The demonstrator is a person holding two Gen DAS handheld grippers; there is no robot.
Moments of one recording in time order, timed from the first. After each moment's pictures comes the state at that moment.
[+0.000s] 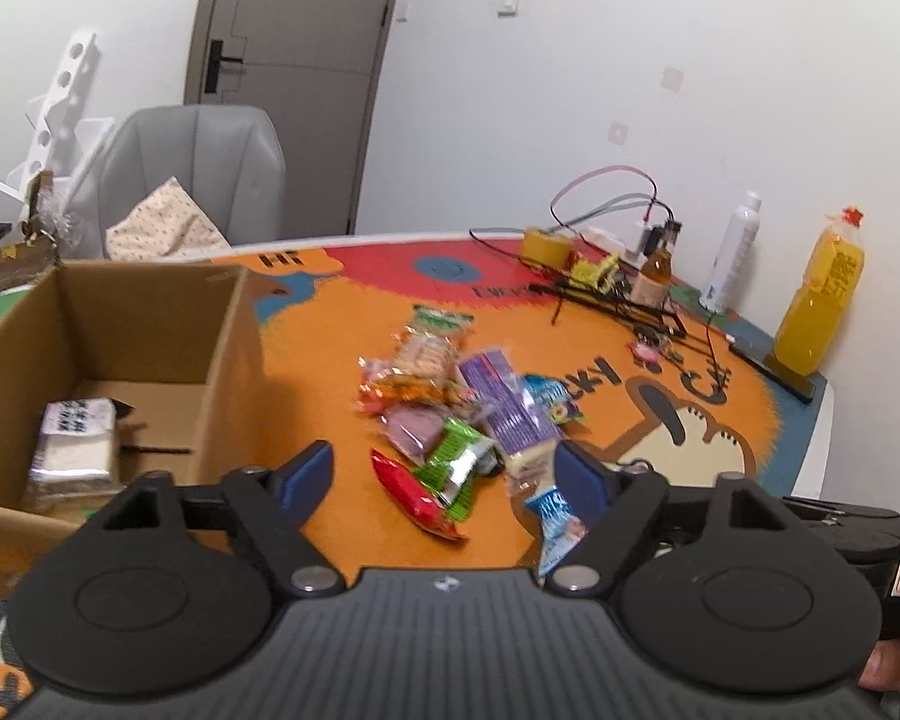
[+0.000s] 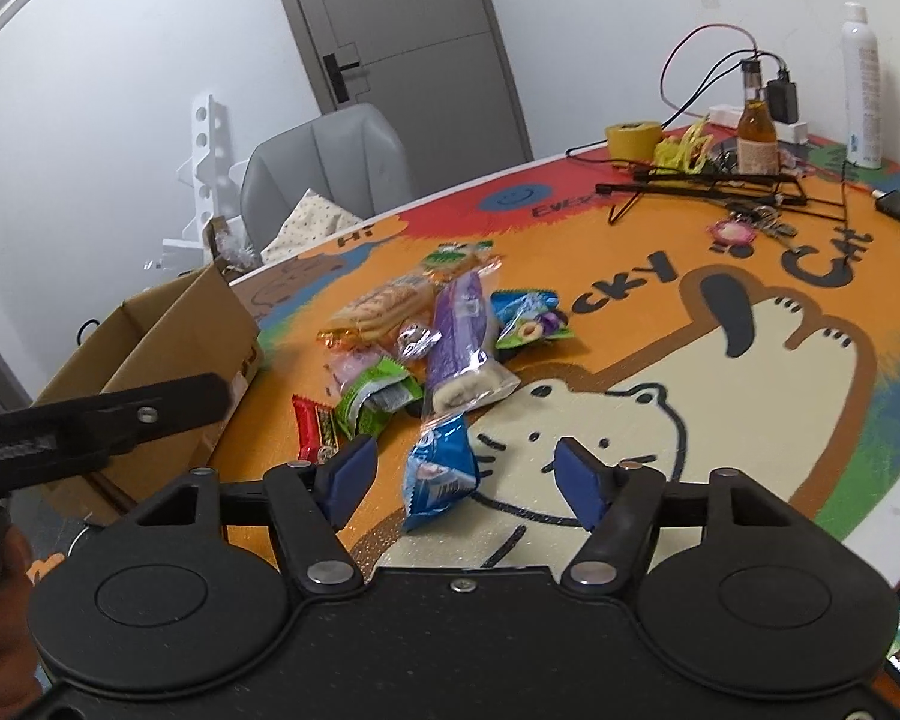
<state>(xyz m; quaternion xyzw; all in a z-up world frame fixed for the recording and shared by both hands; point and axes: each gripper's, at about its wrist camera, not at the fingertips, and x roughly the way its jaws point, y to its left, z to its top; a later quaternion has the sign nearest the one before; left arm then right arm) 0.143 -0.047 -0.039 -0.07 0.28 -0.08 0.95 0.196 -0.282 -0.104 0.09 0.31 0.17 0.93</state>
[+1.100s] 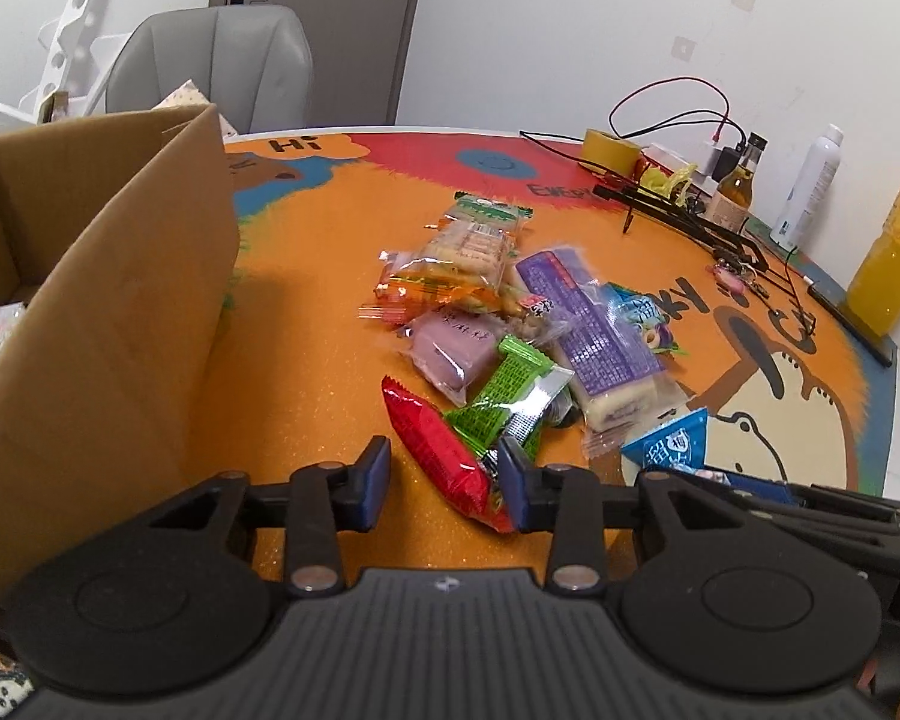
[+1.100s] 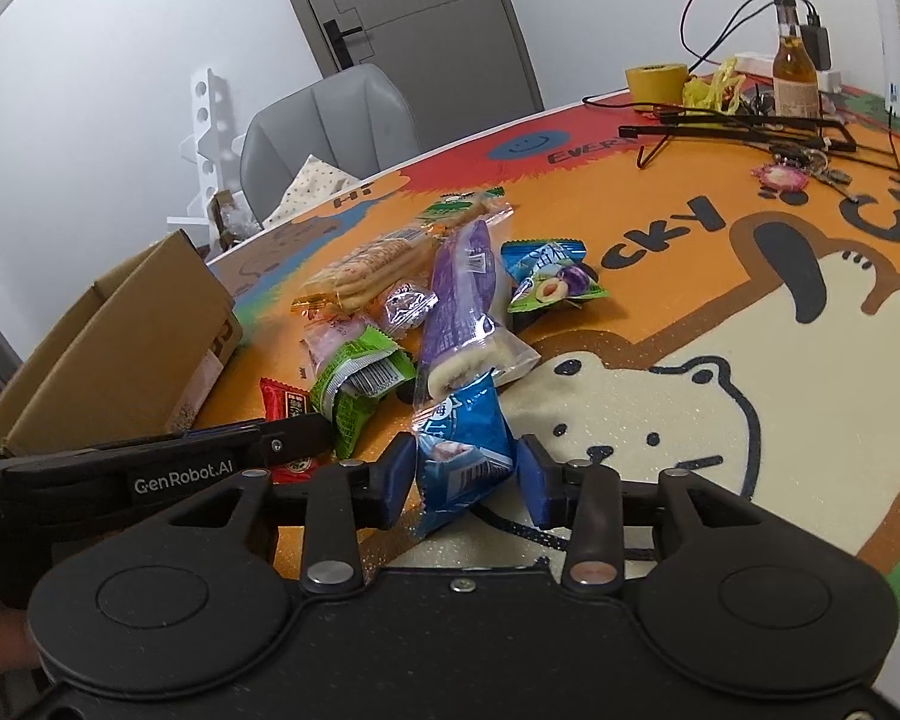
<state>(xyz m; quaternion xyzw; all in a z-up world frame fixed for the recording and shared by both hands) 0.210 -0.055 -0.107 -0.08 0.36 -0.05 0.93 0.234 -0.269 -0.134 0.10 0.35 0.18 0.92</state>
